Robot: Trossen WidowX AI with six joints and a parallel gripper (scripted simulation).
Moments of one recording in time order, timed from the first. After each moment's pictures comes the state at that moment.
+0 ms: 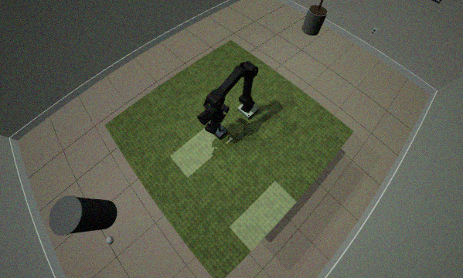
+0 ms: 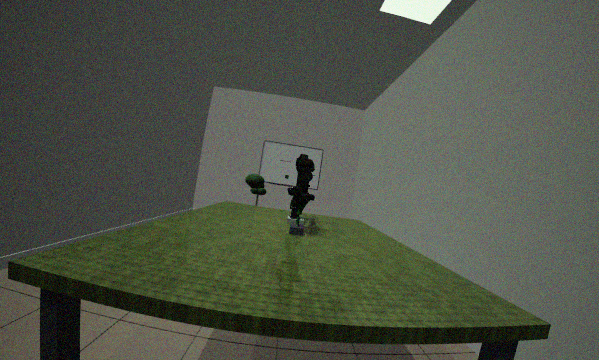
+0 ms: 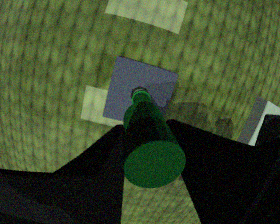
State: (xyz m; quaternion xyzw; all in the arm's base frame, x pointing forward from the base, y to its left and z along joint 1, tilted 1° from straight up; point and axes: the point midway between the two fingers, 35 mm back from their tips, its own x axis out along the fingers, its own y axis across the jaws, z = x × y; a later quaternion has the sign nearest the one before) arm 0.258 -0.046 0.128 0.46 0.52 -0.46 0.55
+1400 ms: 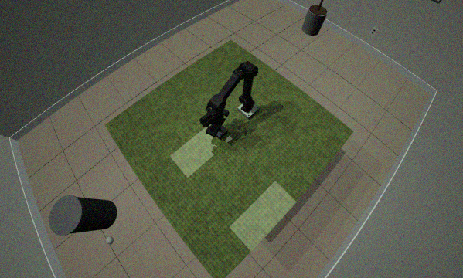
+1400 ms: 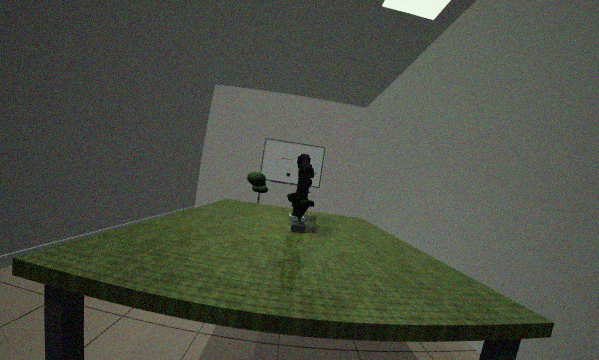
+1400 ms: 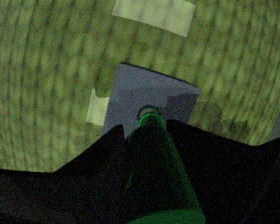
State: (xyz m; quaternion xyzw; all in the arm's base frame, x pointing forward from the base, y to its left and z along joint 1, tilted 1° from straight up) arm 0.259 -0.050 0.078 0.46 0.51 -0.46 0.56
